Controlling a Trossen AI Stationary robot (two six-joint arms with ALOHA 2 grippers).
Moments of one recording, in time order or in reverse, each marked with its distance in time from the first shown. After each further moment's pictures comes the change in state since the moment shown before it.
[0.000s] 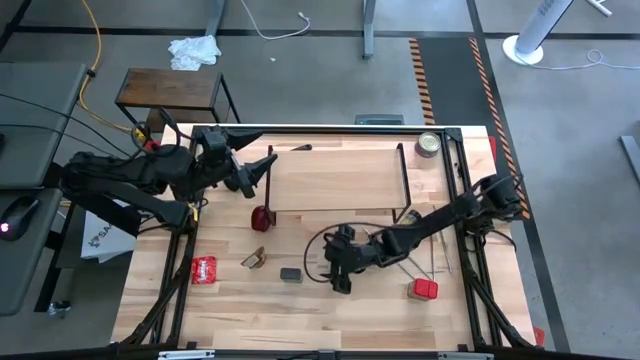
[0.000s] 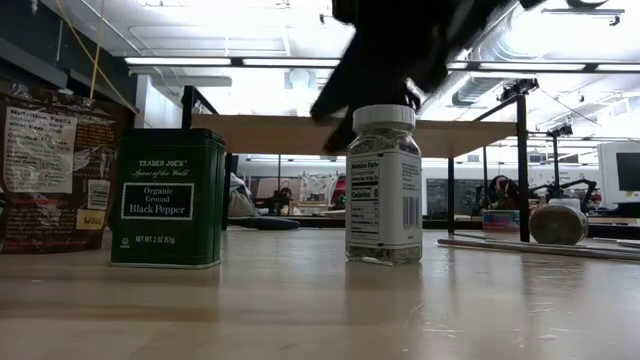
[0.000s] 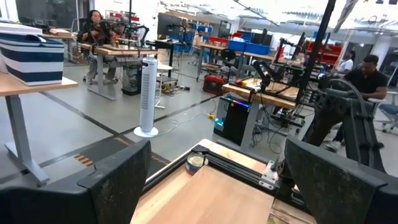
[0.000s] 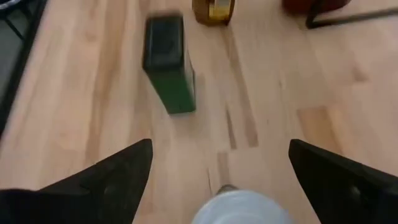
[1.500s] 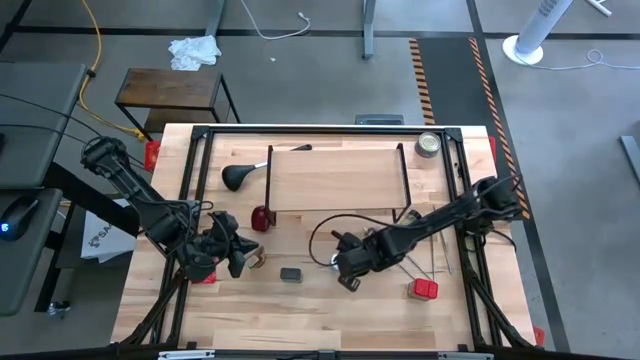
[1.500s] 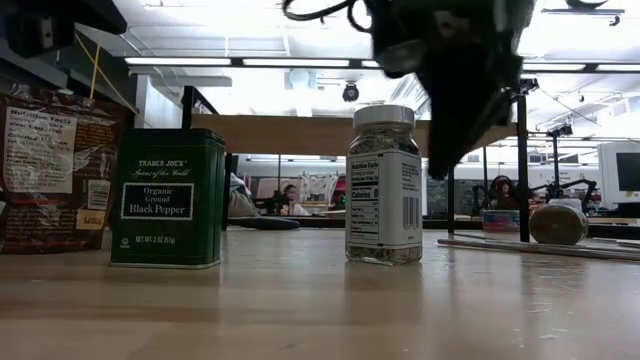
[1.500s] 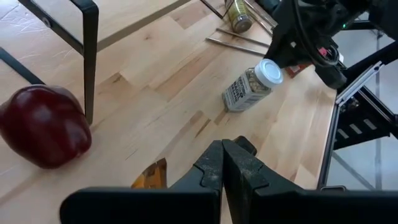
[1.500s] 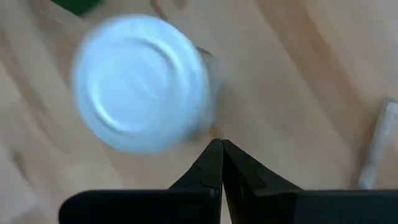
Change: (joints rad) left arm -0.589 0.102 -0.296 -0.520 -0.010 -1.171; right arm 0.015 0.039 0.154 -0.592 -0.112 0.540
